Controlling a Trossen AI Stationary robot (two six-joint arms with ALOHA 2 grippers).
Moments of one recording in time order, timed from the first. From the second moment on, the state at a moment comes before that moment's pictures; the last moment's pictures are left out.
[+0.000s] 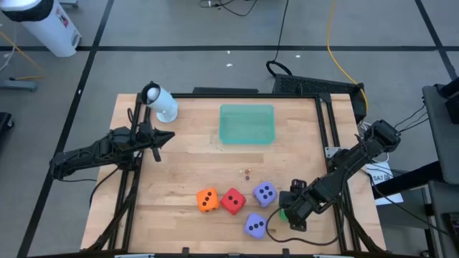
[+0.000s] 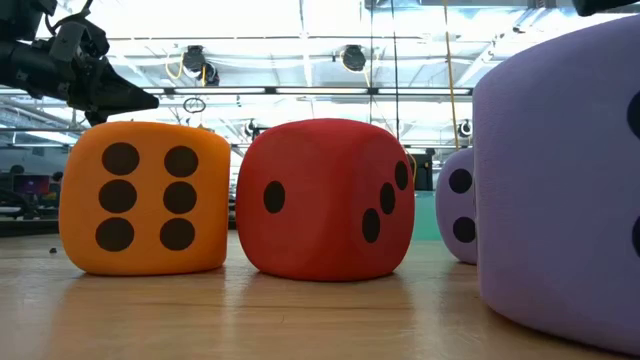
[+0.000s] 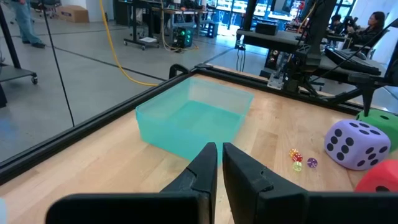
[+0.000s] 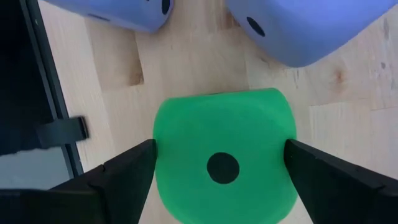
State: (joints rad) left arm 0.21 0.05 0.18 -0.26 -0.14 -0.16; right arm 0.72 1.56 0.95 -0.79 -0.01 0.92
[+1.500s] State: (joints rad) left arm 0.21 0.05 0.18 -0.29 -0.14 -0.16; right arm 0.71 1.55 1.27 -1.08 0.05 0.85
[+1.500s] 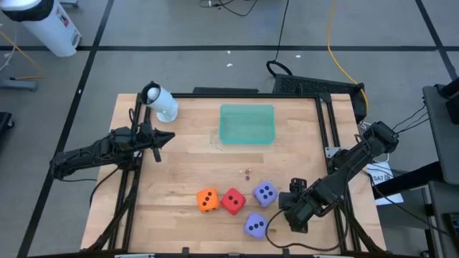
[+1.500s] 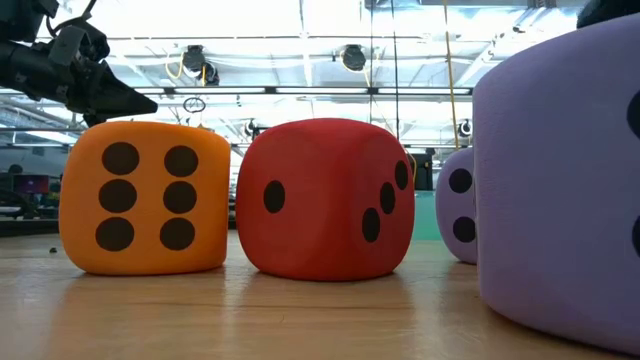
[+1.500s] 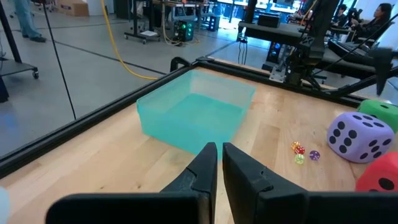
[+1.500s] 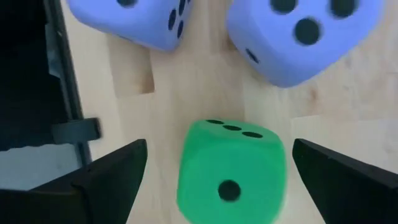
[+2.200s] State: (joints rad) left arm 0.21 0.05 0.18 -0.30 -0.14 -0.16; right arm 0.82 1.63 1.25 -1.15 0.05 1.14
